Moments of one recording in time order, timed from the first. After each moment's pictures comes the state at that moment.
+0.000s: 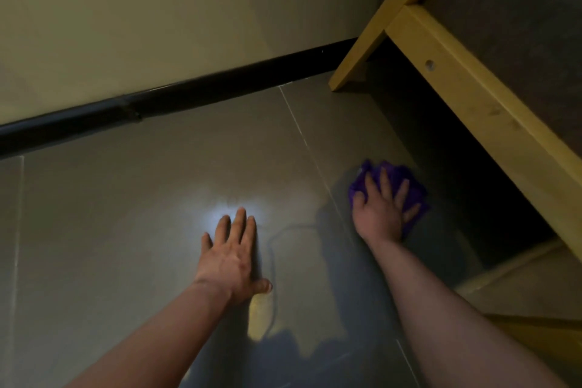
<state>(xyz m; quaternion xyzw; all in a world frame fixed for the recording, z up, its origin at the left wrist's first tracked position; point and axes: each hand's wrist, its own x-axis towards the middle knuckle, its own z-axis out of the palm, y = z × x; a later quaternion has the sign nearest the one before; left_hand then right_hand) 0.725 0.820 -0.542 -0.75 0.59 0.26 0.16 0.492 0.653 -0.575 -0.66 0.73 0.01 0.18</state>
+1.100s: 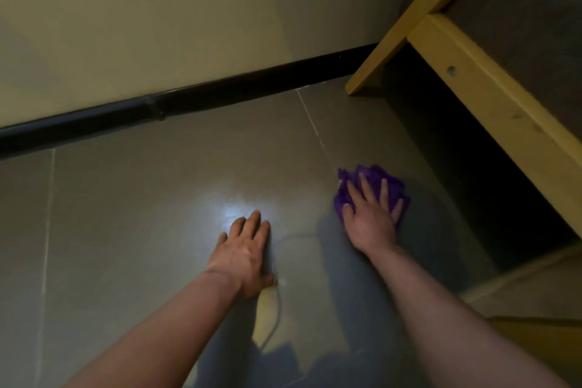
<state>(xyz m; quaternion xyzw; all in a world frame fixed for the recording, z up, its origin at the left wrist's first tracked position) 0.741 0.827 -0.528 -0.72 0.61 0.28 0.14 0.518 0.675 -0.571 -0.76 0.62 0.08 0.15</state>
